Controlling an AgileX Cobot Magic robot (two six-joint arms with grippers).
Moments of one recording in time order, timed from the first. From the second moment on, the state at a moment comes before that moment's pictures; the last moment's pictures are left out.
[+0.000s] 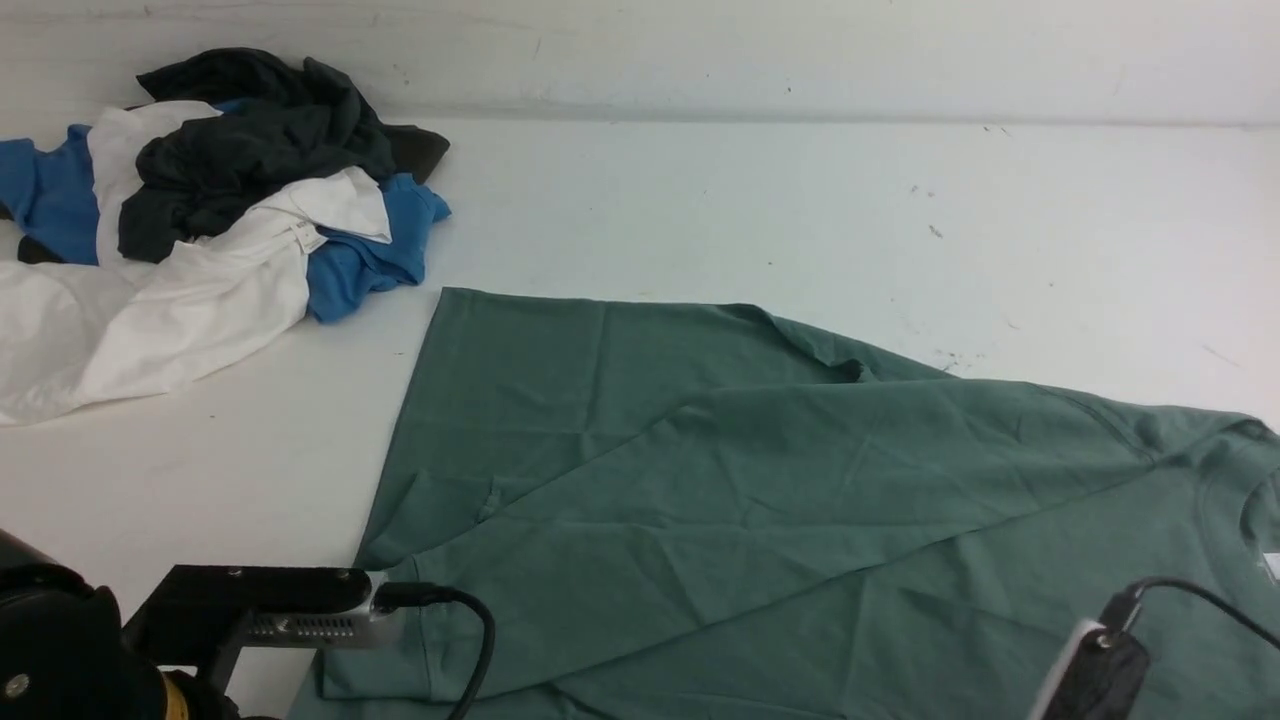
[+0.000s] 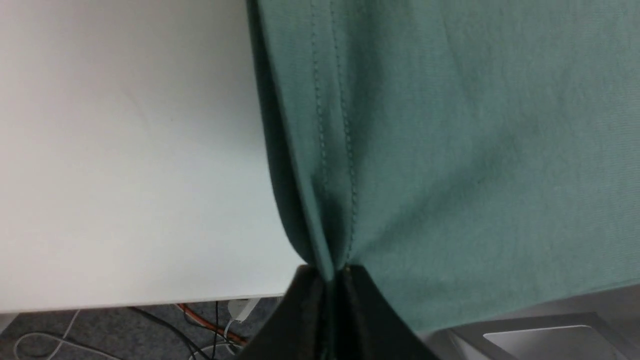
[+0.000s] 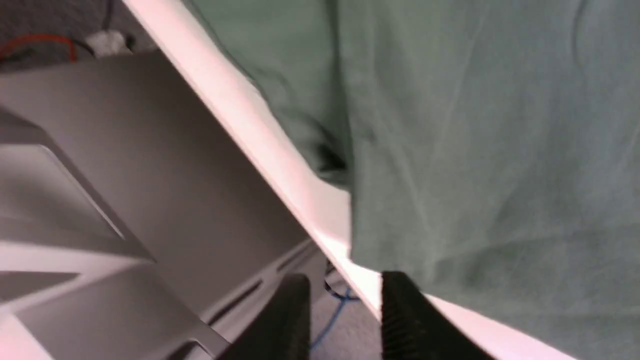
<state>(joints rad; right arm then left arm) 0.84 1.09 -0.47 0.12 0.87 -0.11 -0.53 1.14 -0.58 -0.09 1.00 -0.46</state>
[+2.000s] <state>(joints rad) 0.33 1.99 -1.79 -0.10 1.16 -0.26 -0.13 2.03 -1.99 0.00 1.21 -0.36</state>
